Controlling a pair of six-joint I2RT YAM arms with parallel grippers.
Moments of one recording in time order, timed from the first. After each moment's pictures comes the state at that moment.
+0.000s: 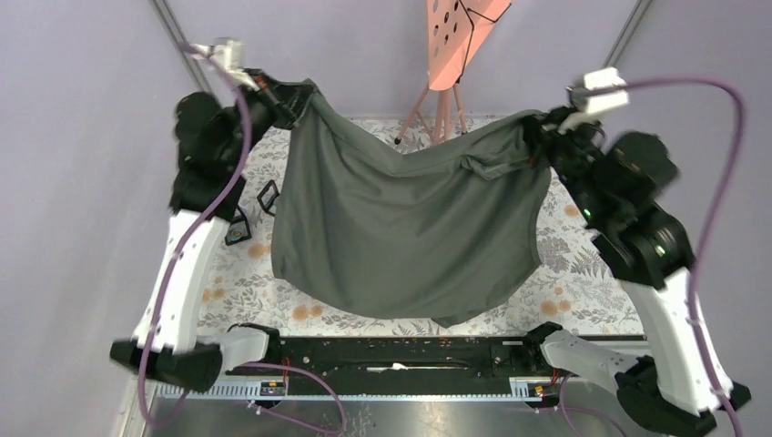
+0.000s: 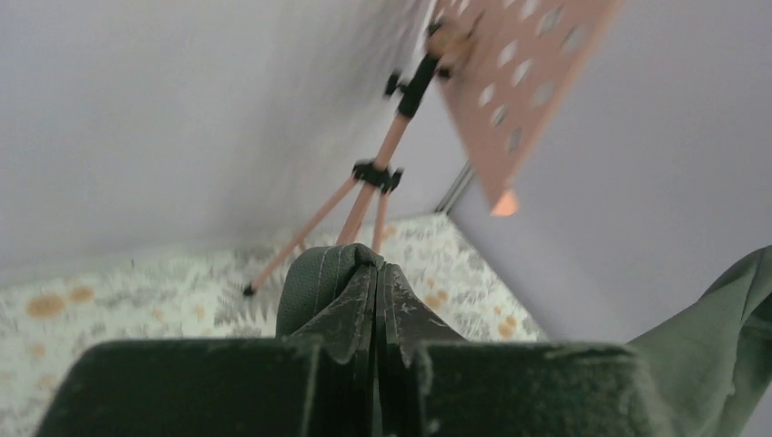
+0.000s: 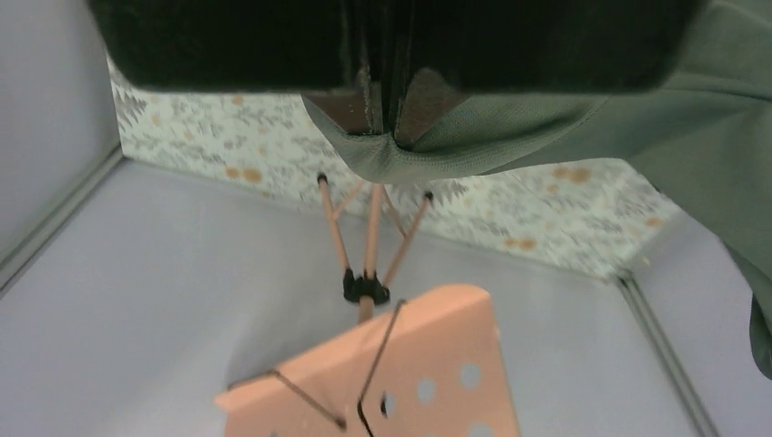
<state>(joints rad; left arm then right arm) -0.21 1.15 1.54 -0.16 0.34 -0.46 0.54 0.98 1.66 -0.58 0.23 -0.05</state>
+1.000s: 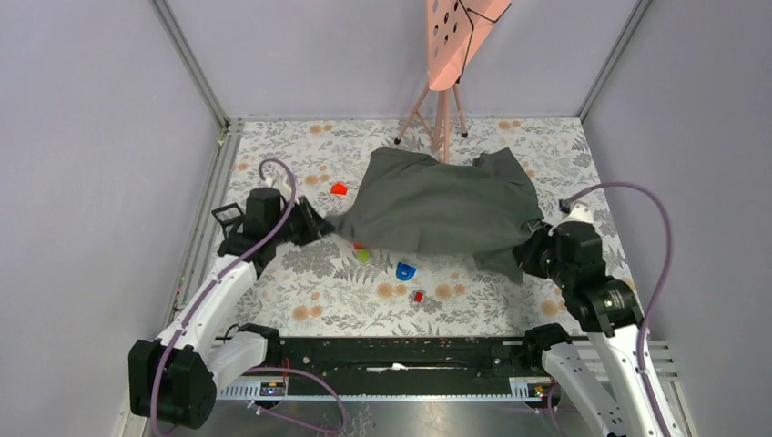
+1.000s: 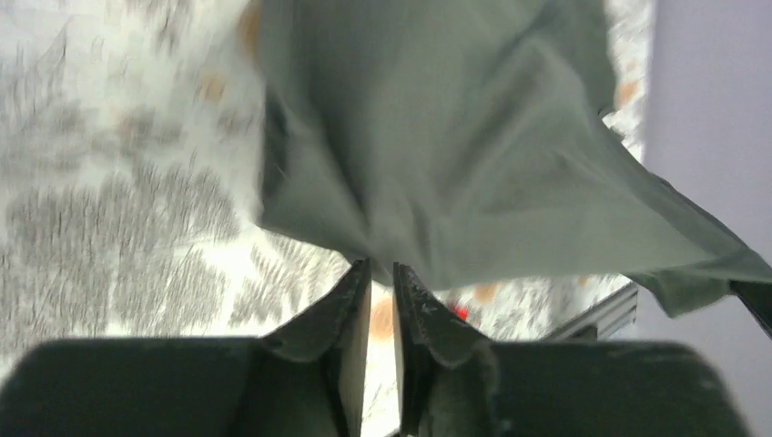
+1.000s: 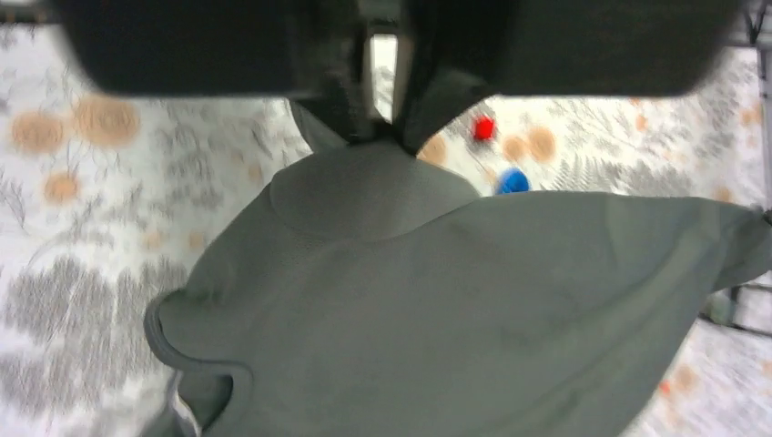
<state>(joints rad) -0.20 1.03 0.74 -0.26 0.40 -0.64 0.25 0.56 0.87 -0.86 0.08 0.51</state>
